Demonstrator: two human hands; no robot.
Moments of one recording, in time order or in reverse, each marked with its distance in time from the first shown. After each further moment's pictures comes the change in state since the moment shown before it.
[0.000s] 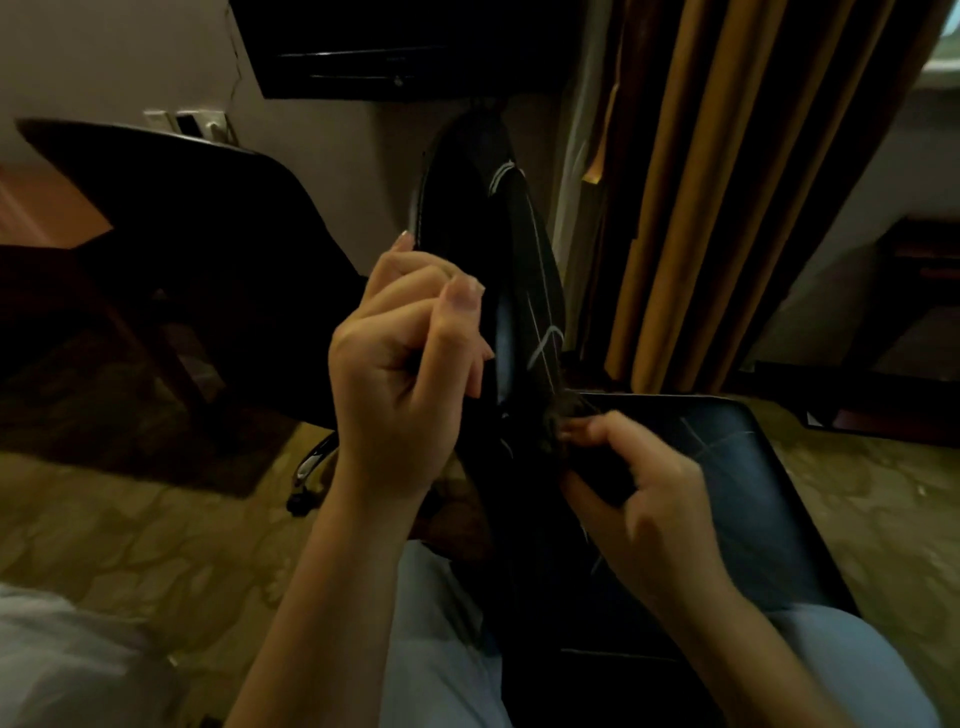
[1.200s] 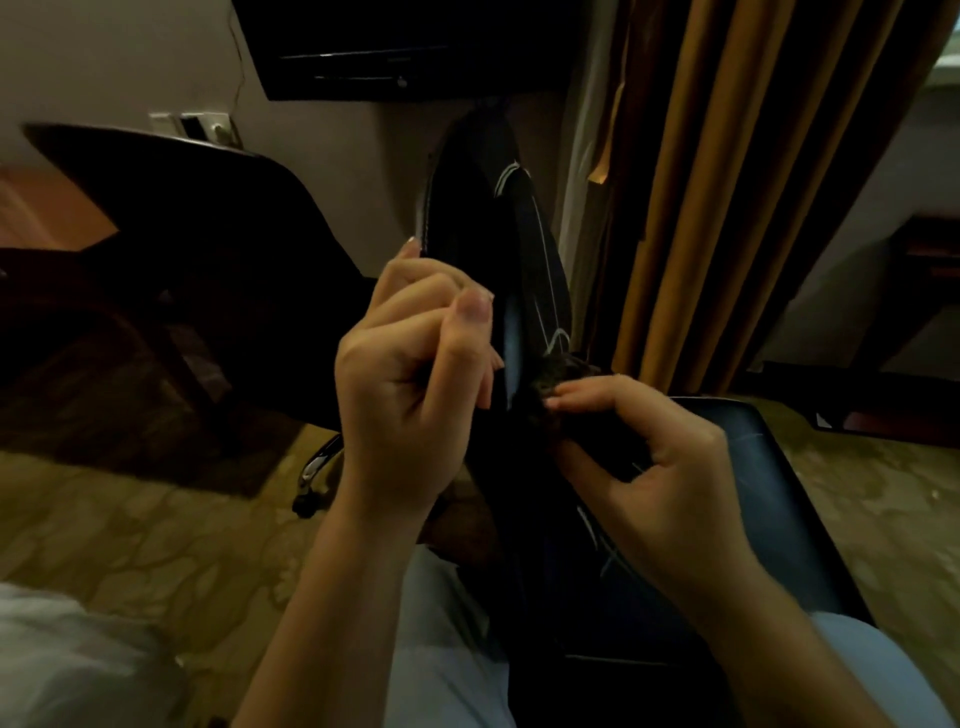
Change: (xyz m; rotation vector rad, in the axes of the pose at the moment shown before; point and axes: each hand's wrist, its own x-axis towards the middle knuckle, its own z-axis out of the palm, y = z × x) left_hand -0.002 -0.001 -0.001 0.018 -0.014 0.015; right_hand 0.024 -0.025 -0.006 0.073 0.038 -0.170
